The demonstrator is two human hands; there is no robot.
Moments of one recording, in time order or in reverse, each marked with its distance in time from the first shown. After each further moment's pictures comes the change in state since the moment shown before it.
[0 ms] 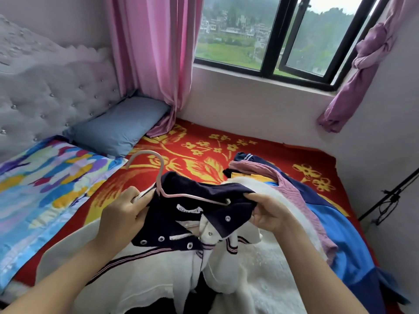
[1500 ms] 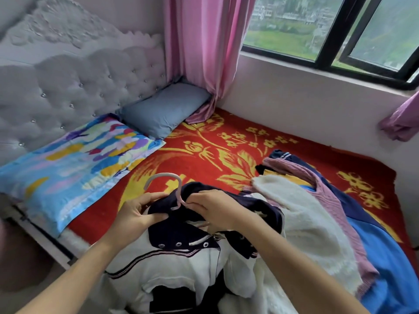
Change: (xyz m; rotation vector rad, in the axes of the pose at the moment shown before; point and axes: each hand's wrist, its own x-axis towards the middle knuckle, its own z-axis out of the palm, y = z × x) left_hand -0.045 0.016 -0.017 -0.744 -0.096 -0.778; right_hand 0.022 0.052 0.113 -1.842 -0.555 -0.809
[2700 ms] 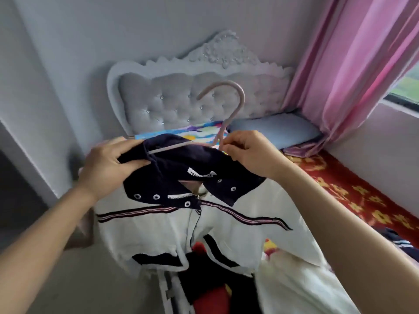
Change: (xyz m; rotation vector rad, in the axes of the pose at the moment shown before) left_hand -0.109 0.100 -0.129 0.749 0.732 0.121; right_hand 0.076 -0.105 -0.096 0.290 0.169 -0.328
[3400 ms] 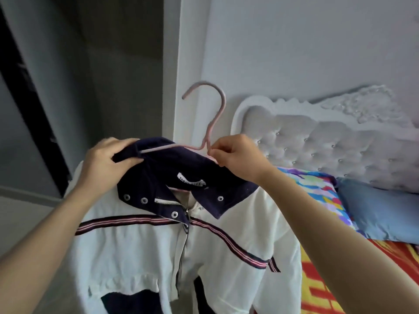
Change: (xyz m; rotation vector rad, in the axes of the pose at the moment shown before) left_hand -0.123 -0.159 -0.228 0.313 0.534 -0.288; right_hand 0.113 -0.236 0.189 0.170 -0.383 -0.423
